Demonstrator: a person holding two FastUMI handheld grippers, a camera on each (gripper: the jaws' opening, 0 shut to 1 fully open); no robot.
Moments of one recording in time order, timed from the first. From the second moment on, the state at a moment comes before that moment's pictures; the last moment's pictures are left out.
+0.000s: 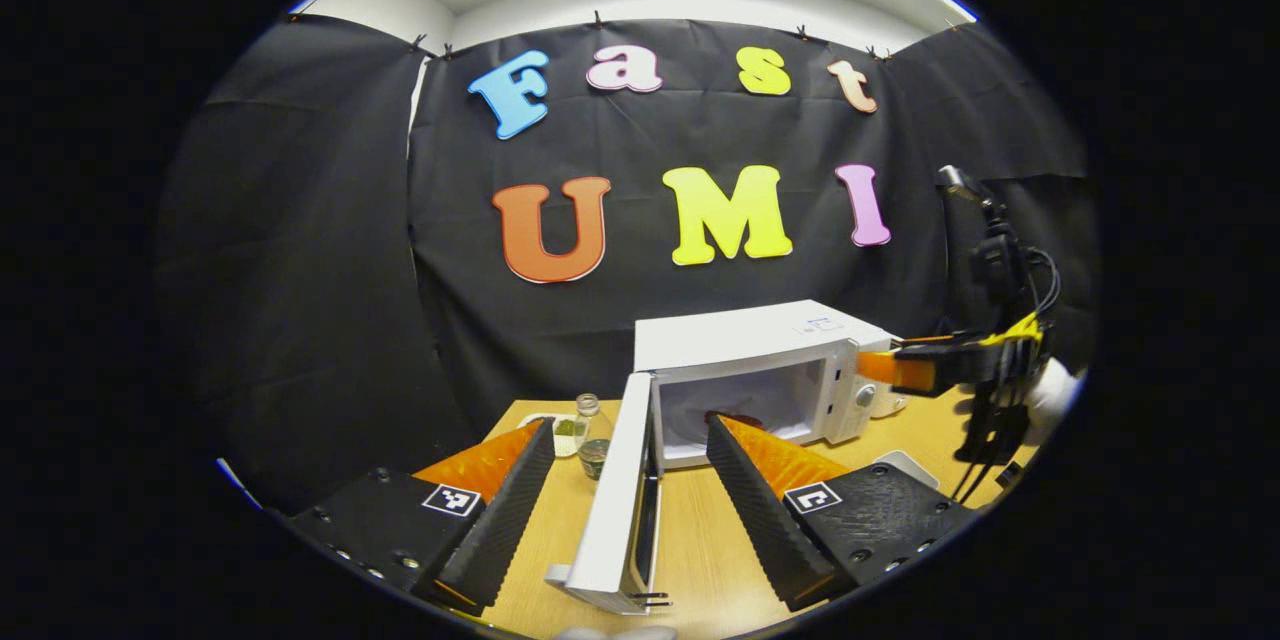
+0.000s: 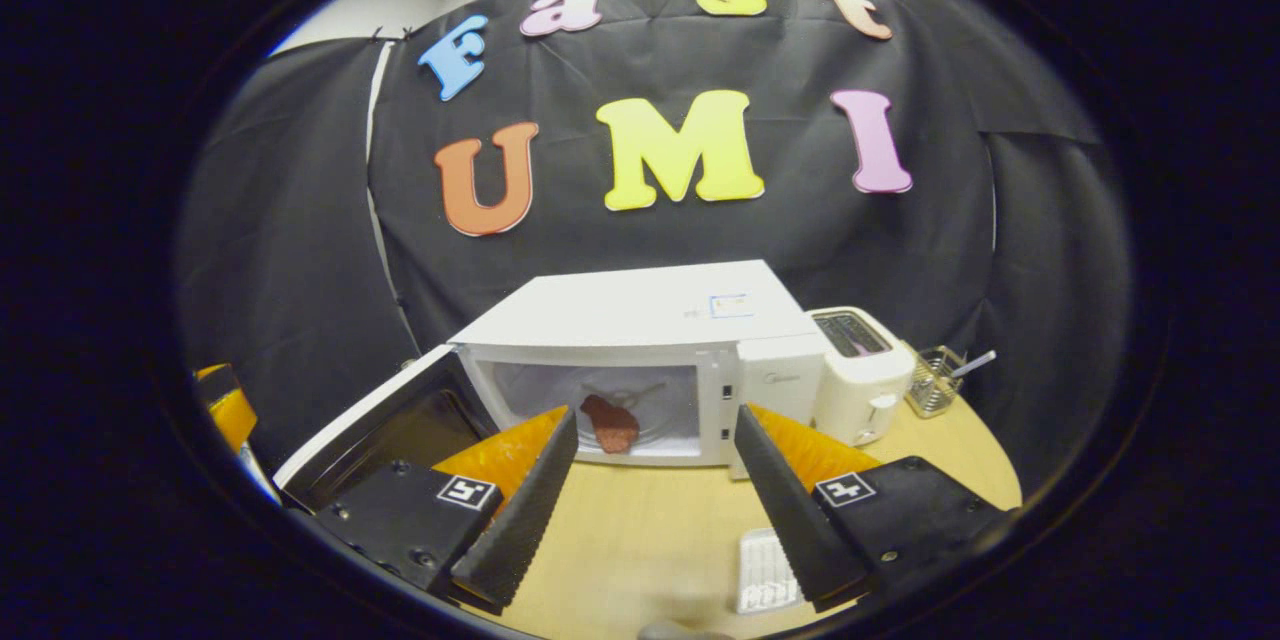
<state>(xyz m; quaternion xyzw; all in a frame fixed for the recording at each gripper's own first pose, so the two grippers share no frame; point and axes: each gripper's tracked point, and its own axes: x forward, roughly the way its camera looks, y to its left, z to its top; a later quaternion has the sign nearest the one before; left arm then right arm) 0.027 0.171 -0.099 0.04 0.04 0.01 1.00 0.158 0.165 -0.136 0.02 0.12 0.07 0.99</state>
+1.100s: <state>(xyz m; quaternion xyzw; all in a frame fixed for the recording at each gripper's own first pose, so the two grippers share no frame) 0.019 0.243 -0.216 0.01 0.11 0.08 0.99 0.050 0.047 -0.110 0.01 0.14 -0.01 0.99</state>
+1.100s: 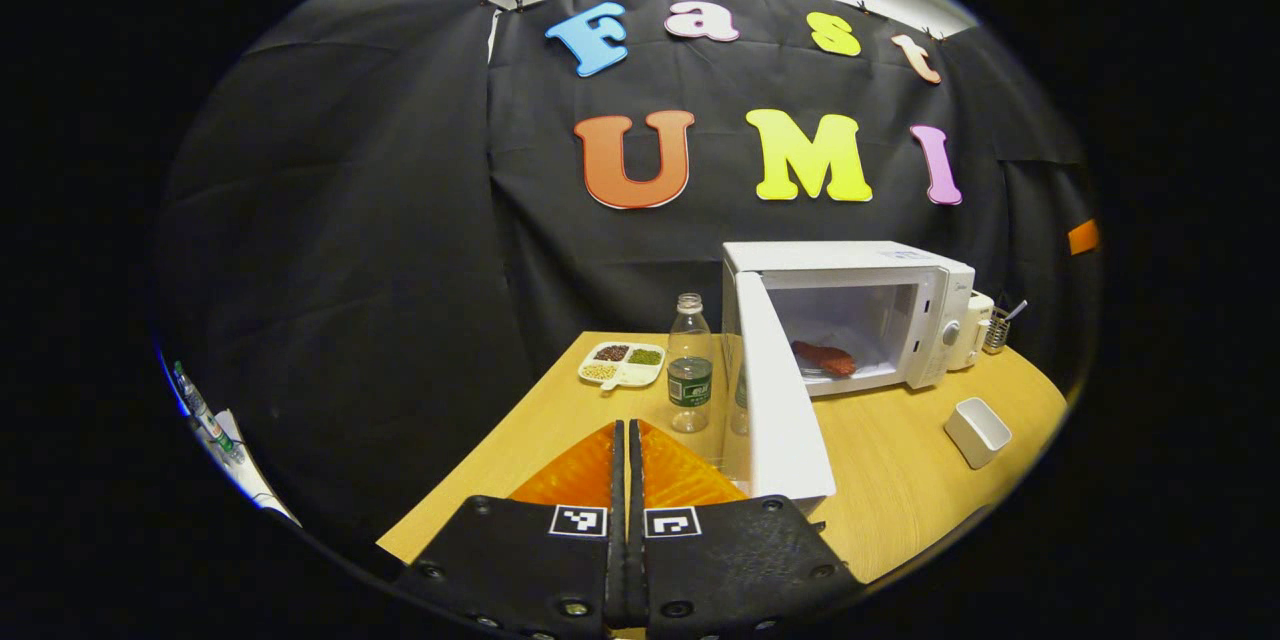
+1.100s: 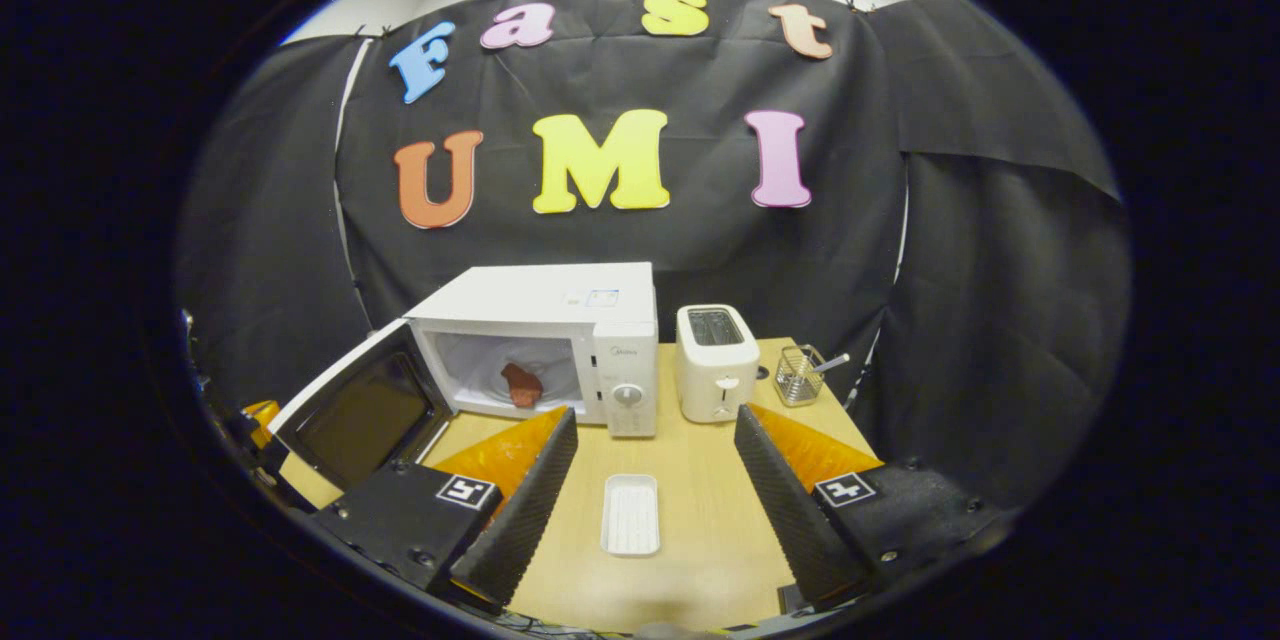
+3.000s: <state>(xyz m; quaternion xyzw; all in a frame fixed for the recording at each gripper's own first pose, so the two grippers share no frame) 0.155 -0.095 -0.215 0.03 0.09 -0.12 0.99 0.066 -0.087 -0.092 0.02 0.14 -0.02 0.99</state>
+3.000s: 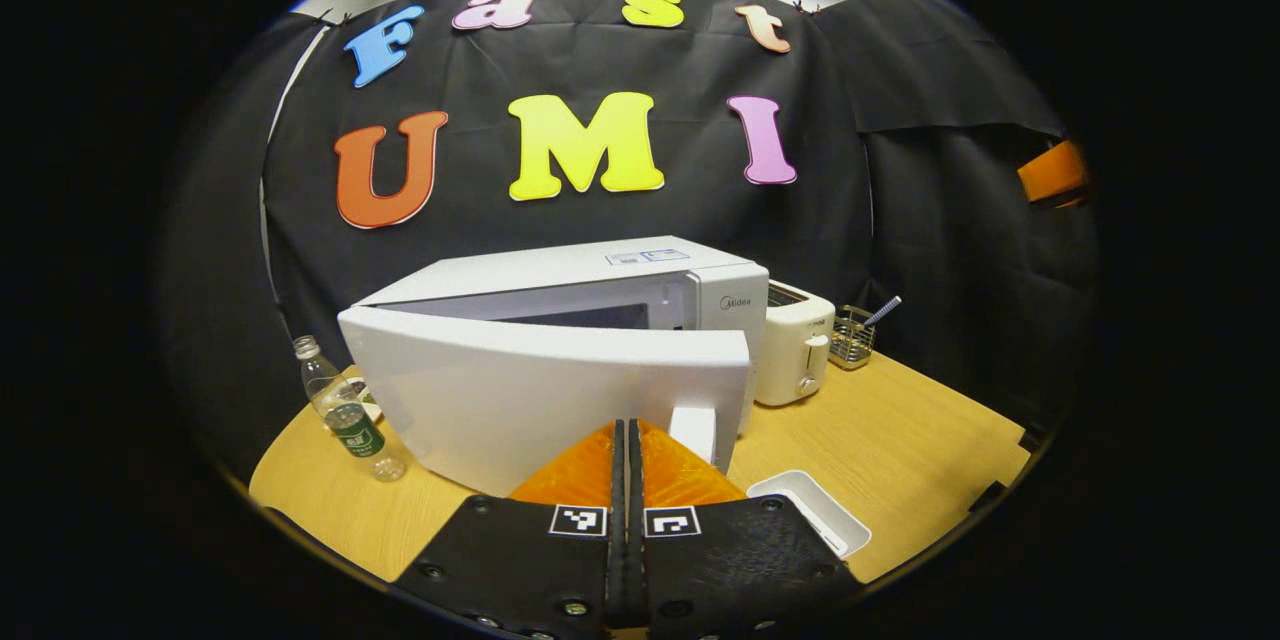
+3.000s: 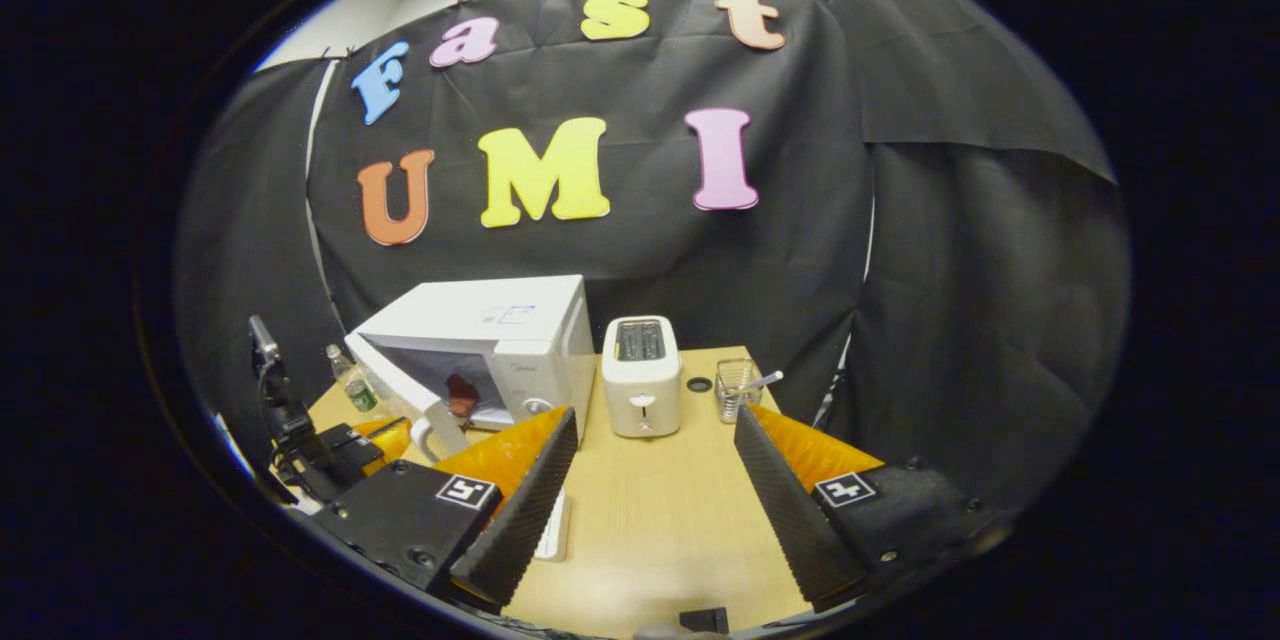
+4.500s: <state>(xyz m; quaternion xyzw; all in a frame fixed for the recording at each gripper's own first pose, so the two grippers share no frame) 0.265 -0.127 -0.229 0.02 0.11 -0.09 0.99 0.129 -0.078 -0.106 0.01 0.17 0.02 0.99</state>
